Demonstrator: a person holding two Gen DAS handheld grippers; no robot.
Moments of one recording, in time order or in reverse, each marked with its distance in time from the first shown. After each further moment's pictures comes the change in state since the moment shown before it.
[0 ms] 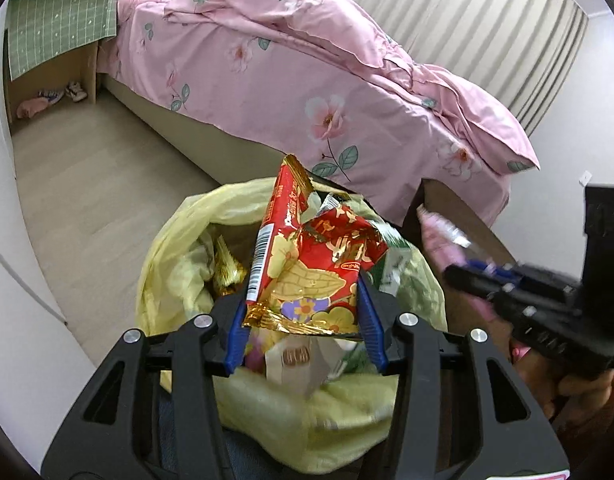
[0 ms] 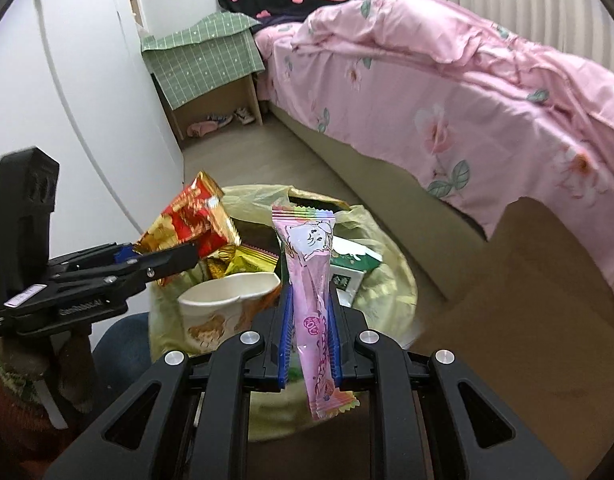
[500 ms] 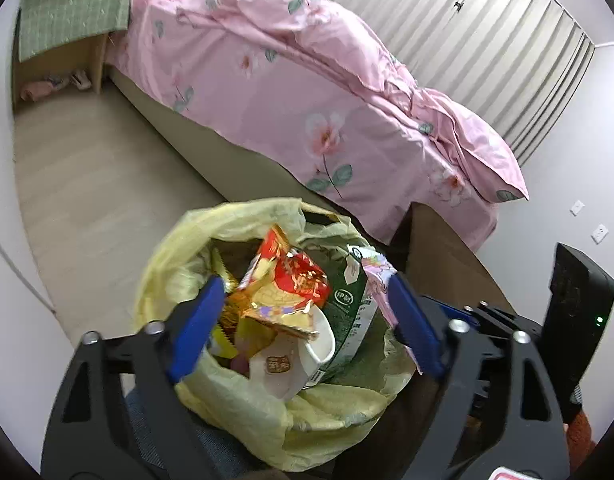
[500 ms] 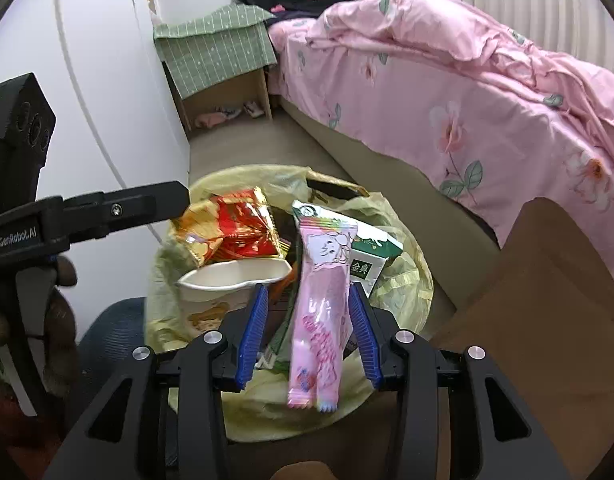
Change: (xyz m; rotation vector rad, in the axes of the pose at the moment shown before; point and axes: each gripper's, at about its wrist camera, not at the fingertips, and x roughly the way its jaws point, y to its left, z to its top) left arm -0.025 -0.007 0.009 -0.060 -0.049 -0.005; right arm 0.001 0.015 -0.017 -0.058 -0.016 -0.001
